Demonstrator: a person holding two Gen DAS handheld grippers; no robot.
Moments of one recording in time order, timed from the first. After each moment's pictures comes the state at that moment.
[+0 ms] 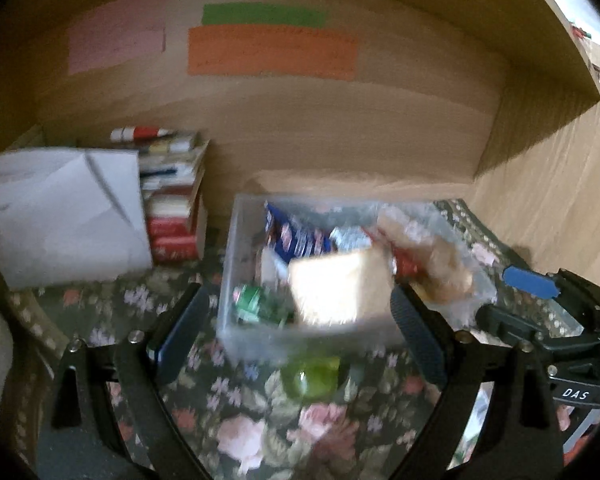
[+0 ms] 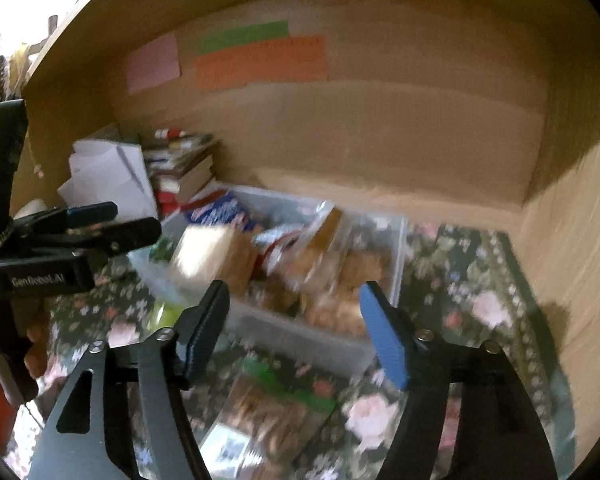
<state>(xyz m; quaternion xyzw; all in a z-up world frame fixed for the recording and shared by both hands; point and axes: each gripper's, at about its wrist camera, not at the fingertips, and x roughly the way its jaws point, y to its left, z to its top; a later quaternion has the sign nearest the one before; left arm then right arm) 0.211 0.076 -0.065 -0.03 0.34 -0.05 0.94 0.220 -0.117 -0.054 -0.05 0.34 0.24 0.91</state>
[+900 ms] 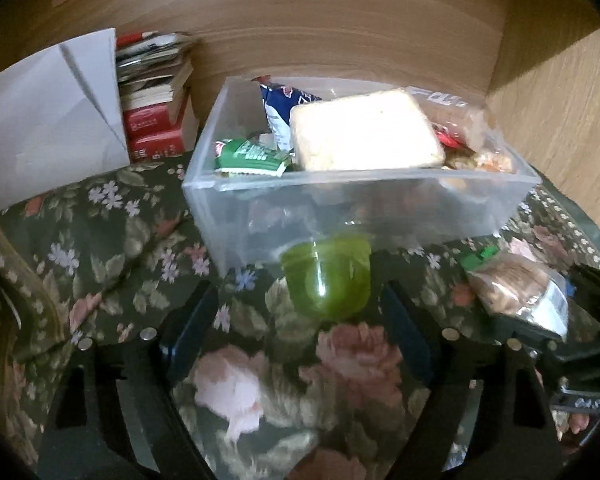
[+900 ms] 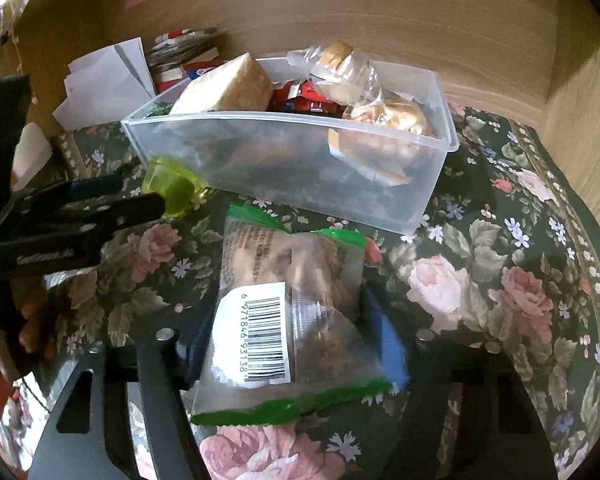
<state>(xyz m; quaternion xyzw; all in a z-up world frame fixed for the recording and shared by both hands) 0.214 0.064 -0.147 0.00 0.43 -0.05 0.90 0.195 -0.117 -0.128 -0.05 0.43 0.24 0.87</state>
